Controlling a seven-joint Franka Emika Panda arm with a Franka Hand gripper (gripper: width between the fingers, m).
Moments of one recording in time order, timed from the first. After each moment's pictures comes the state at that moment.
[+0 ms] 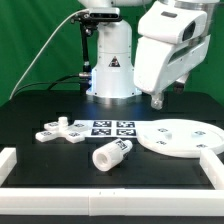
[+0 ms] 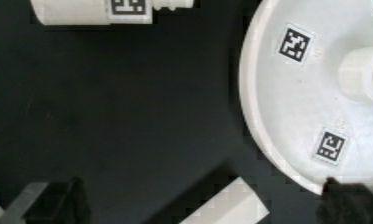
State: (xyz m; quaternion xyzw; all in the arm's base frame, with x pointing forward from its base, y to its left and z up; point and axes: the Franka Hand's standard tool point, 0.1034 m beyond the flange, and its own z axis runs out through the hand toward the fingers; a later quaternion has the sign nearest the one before) arm 0.538 0.070 0.130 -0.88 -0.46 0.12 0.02
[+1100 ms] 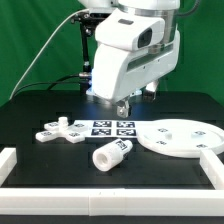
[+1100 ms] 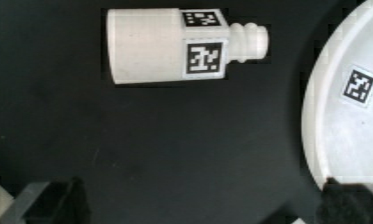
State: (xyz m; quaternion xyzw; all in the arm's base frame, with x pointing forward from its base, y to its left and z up) arm 0.547 0.014 0.117 -0.89 -0.45 0.10 0.02
